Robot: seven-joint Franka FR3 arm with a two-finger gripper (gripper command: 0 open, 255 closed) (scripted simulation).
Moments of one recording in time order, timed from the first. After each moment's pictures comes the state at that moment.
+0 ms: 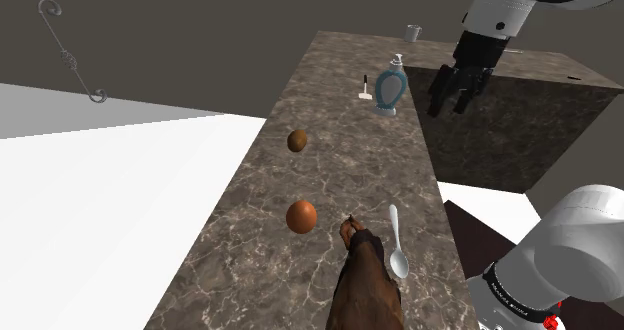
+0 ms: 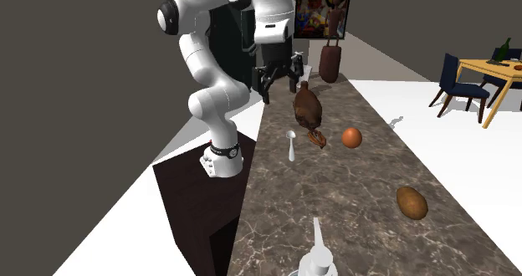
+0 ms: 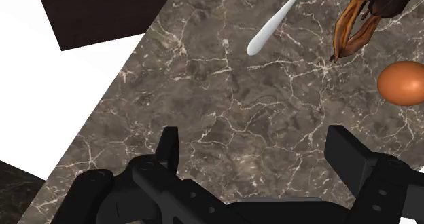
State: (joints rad) arm -0.02 -0.79 -0.07 -2.38 0.10 1.58 0.12
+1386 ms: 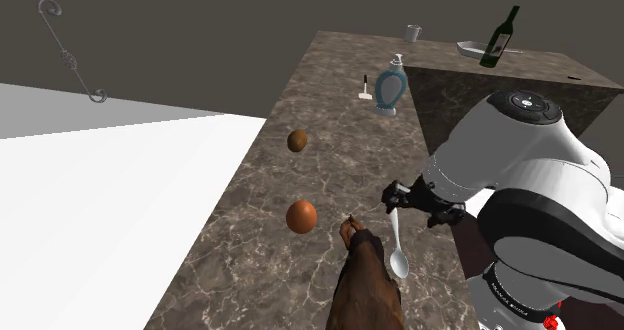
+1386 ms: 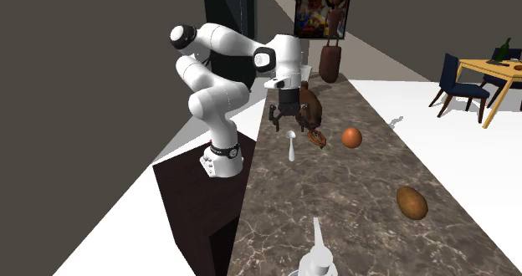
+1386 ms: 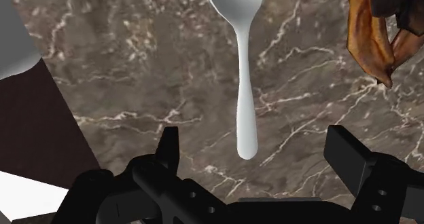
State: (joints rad) arm 0.00 -1.24 0.74 -2.97 0.56 1.96 1.16
